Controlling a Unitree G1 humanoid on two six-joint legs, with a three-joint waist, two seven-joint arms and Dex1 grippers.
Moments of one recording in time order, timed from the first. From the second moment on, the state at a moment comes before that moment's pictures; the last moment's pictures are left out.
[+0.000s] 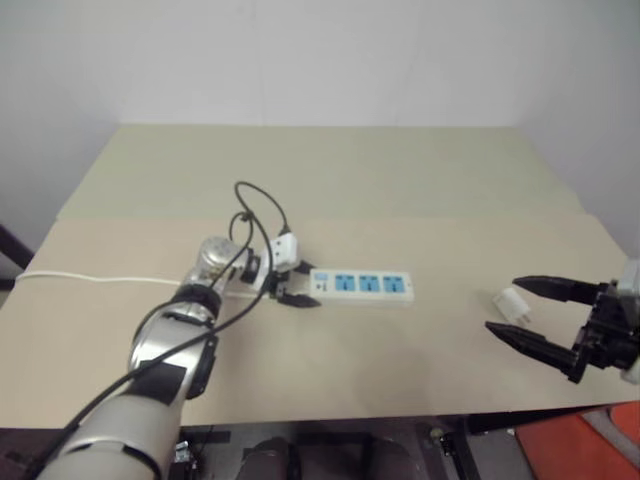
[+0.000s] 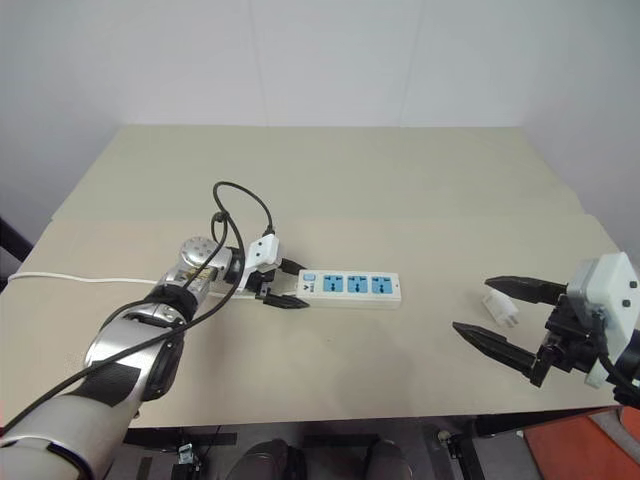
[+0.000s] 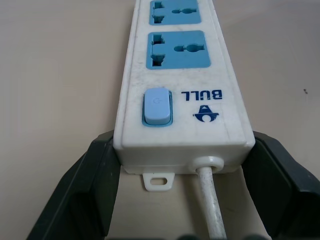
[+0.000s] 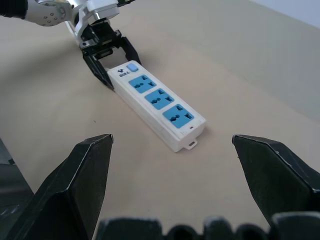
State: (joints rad) left arm -1.06 0.32 -0.10 1.30 0.08 -0.44 -1.44; right arm 0.27 -0.93 -0.78 -0.64 0.81 0.65 0.96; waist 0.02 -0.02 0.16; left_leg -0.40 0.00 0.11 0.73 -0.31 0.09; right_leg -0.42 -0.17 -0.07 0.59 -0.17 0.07
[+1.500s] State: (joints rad) left arm -0.59 0.42 -0.05 0.41 -0.25 -0.01 -1.32; right arm 0.12 -0.89 -0.60 -0.59 0.80 0.62 0.90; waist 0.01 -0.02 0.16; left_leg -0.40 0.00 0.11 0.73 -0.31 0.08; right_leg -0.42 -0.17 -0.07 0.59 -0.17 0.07
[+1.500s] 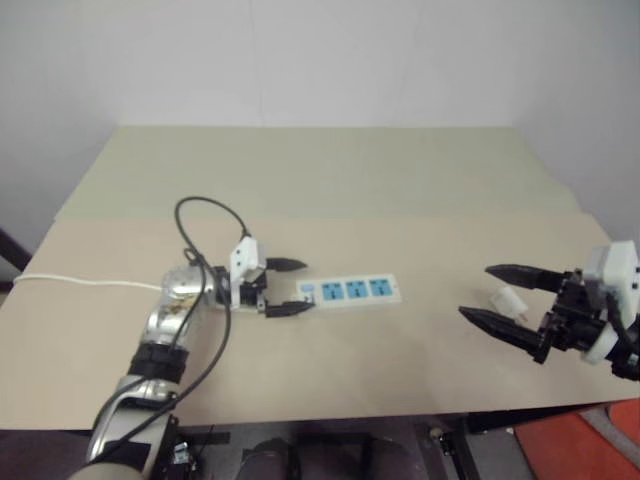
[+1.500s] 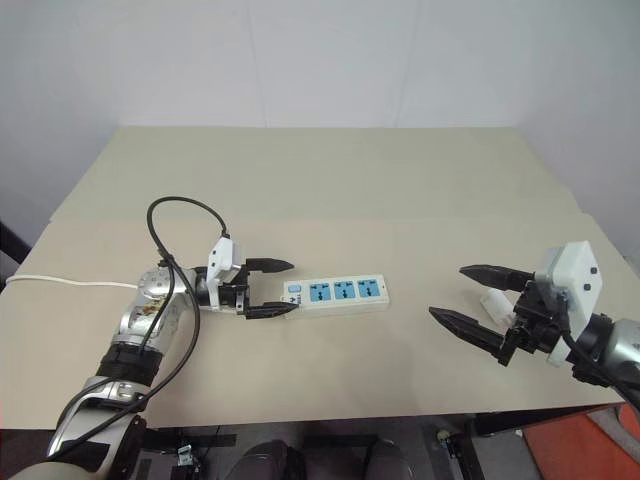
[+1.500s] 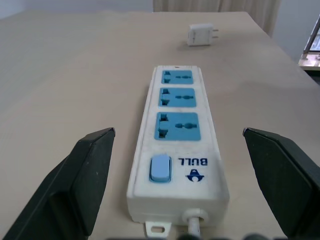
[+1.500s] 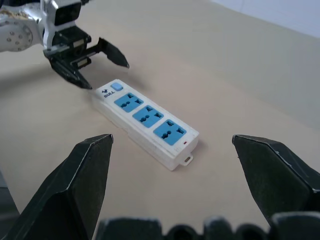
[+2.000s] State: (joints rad) left arm -0.65 0.33 -0.10 0.68 -0.19 -0.22 -1.32; right arm 0.12 -0.89 -0.59 -0.59 0.82 0.63 0.87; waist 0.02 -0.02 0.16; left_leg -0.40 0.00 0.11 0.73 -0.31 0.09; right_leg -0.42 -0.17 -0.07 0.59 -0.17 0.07
